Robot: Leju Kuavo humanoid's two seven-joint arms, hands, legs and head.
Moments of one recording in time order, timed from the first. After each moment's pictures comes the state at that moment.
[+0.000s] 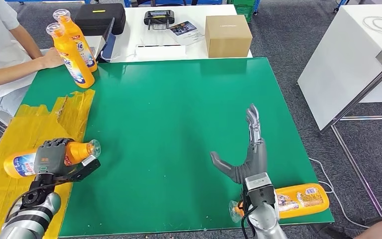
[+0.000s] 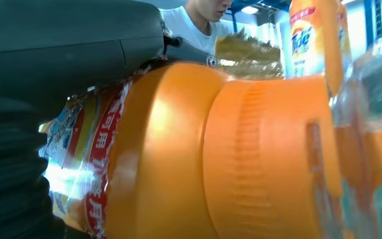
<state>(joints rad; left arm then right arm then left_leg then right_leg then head) -0.39 0.18 0.04 -0.67 -1.34 0.70 -0.18 -0.02 0.09 0.31 -1.59 0.26 -0.26 -0.54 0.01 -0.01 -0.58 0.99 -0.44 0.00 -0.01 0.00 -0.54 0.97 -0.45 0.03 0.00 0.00</state>
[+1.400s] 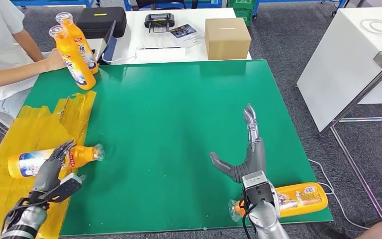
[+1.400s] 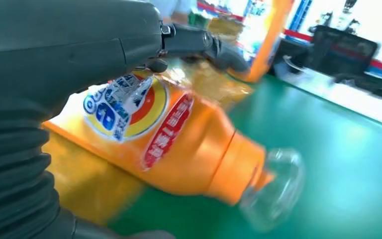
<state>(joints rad) -0.15 0.24 0.03 -0.97 -0.63 0.29 -0.70 -0.04 0.08 0.30 -1.56 0.28 -0.24 -0.54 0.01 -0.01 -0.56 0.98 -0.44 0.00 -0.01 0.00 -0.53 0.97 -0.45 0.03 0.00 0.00</state>
